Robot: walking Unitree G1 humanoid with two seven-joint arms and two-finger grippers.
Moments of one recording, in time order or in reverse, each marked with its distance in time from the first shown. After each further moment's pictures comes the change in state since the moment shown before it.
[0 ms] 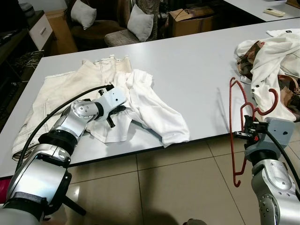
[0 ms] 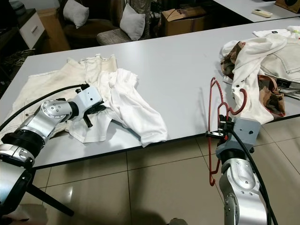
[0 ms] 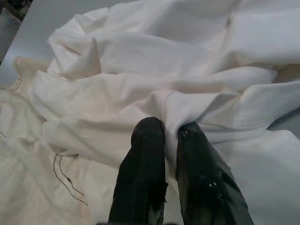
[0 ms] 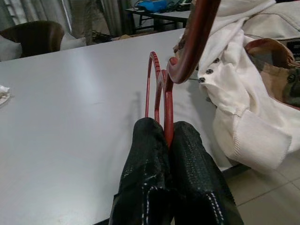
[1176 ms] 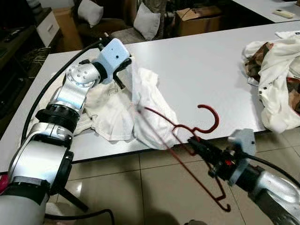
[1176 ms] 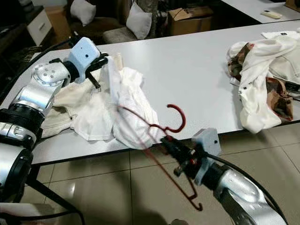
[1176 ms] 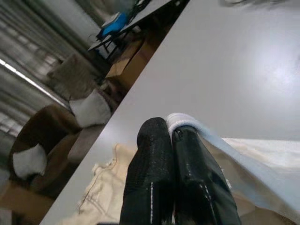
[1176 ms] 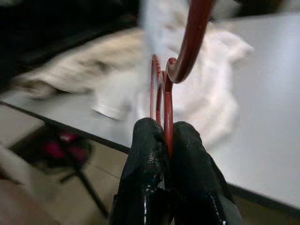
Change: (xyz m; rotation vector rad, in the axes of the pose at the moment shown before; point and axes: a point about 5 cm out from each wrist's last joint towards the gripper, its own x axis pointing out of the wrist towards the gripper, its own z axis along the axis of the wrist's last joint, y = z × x) left arm -0.024 0.055 0.088 0.061 -0.338 0.222; right arm -0.040 0.044 0.003 -0.013 0.181 0.803
